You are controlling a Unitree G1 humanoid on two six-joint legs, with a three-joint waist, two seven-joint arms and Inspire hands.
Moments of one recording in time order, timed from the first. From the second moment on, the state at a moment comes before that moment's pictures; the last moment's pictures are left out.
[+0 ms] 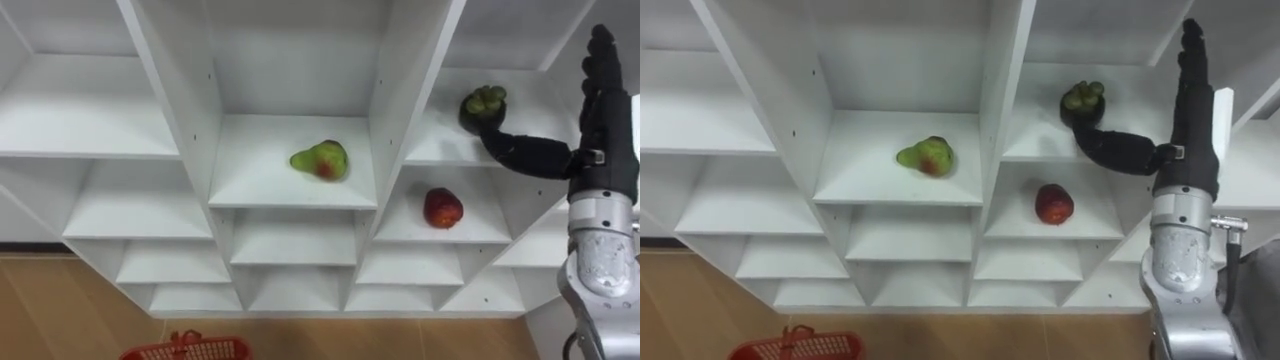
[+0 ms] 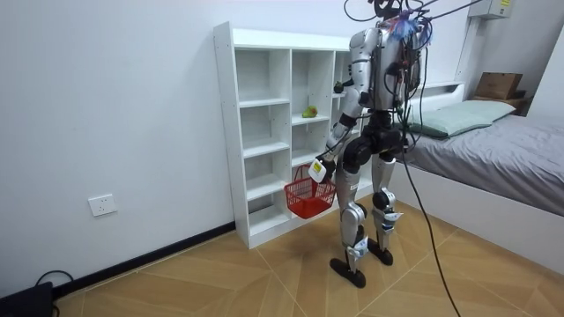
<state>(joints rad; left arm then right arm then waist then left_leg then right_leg) 0.19 0.23 0.02 1.03 -0.06 -0.12 -0.06 -0.04 -0.40 -0.03 0.11 0.03 -0.23 -0.32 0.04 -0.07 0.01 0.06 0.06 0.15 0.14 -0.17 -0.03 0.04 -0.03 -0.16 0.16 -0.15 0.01</state>
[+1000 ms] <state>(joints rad) 0.18 0.23 0.04 1.02 -0.03 -0.08 -0.10 -0.17 -0.40 -0.02 0.23 -0.01 -0.17 -0.19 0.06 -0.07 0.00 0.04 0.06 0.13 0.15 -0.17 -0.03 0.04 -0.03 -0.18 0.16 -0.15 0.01</state>
